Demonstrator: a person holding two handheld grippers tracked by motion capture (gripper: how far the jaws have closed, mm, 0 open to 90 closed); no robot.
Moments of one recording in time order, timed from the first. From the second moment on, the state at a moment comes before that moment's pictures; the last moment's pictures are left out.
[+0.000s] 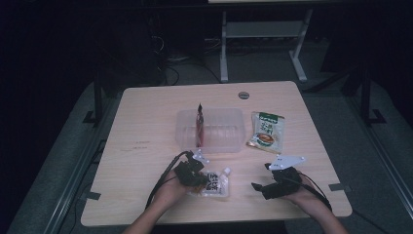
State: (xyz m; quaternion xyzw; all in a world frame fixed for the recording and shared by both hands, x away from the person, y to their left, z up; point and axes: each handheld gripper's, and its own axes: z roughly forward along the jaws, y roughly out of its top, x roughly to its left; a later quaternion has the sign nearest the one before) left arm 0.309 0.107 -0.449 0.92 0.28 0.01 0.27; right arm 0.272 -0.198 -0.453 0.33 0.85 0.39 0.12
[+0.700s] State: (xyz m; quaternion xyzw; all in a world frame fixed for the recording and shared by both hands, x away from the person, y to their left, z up) left arm 0.312 0.107 -0.432 0.92 0.26 0.07 0.30; right arm 0.273 -0.203 -0.446 0.35 0.85 0.38 0.07
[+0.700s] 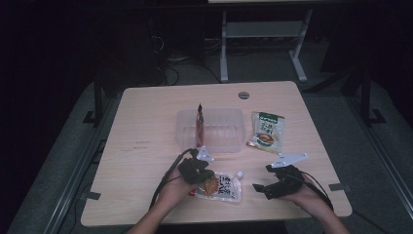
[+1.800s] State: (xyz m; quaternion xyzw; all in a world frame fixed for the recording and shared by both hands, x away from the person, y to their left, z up) left arm 0.295 0.126 -0.423 0.92 0.23 0.04 0.31; right arm 0.276 -0.194 -0.444 0.35 0.85 0.39 0.05
